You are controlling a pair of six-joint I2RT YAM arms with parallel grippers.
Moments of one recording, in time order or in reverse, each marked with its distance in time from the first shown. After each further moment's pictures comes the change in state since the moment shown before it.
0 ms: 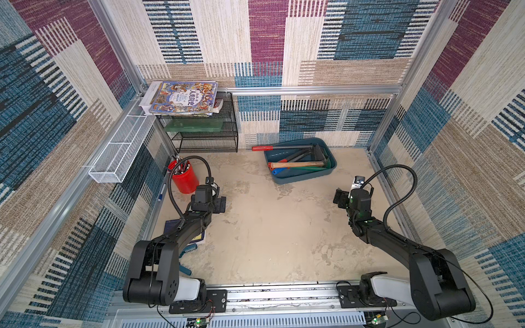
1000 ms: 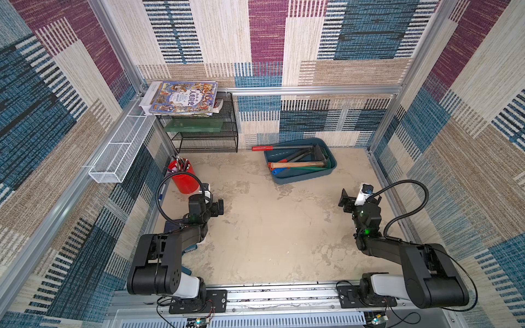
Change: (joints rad) left arm 0.085 0.081 -0.190 0.437 0.166 -0.033; right arm -0.112 0.061 -0.243 0.587 -0.156 -0.083
